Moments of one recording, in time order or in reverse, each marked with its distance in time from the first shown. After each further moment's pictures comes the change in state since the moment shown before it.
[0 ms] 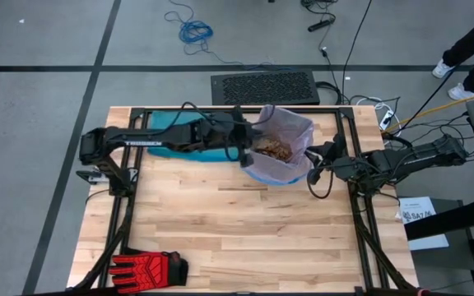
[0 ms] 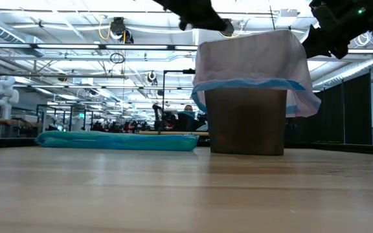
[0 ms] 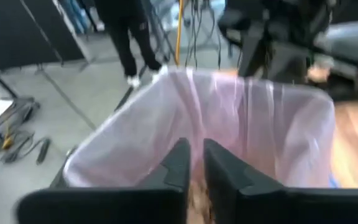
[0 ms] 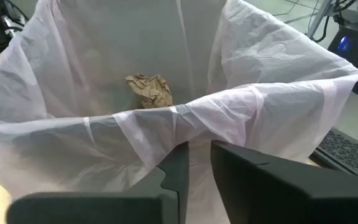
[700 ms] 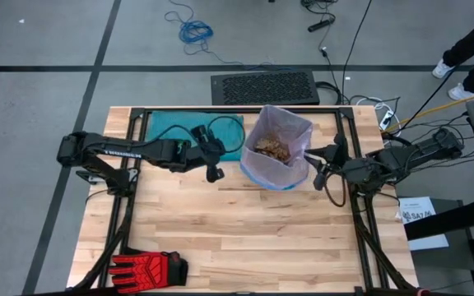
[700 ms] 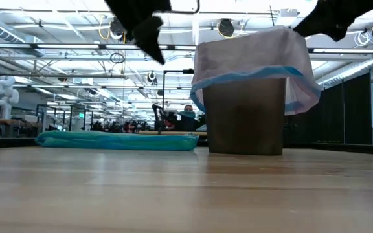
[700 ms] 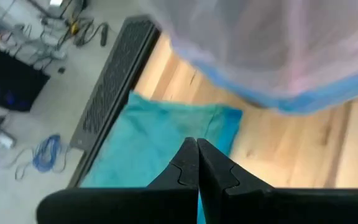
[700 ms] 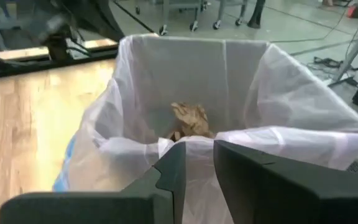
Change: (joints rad) left arm -0.133 -0.198 -0.247 -0.473 -0.413 -0.236; right arm 0.125 -0.011 0.092 -0.004 0.006 -0.067
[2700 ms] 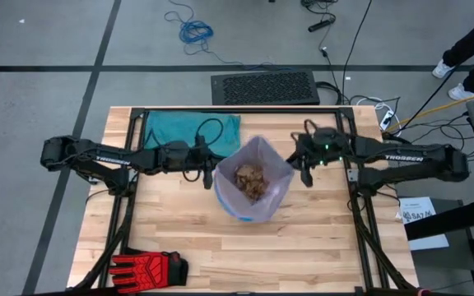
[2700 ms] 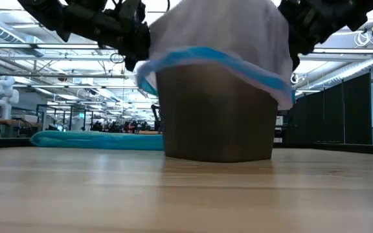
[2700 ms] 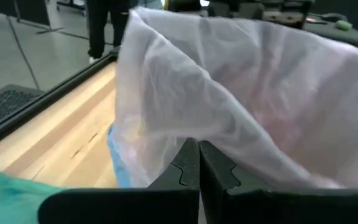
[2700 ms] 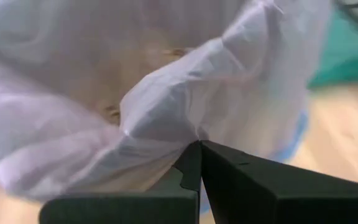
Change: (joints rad) left arm 0.078 -0.201 -0.564 0.986 0.499 -0.151; right arm -0.560 0.269 0.001 0.213 -1.050 -0.228
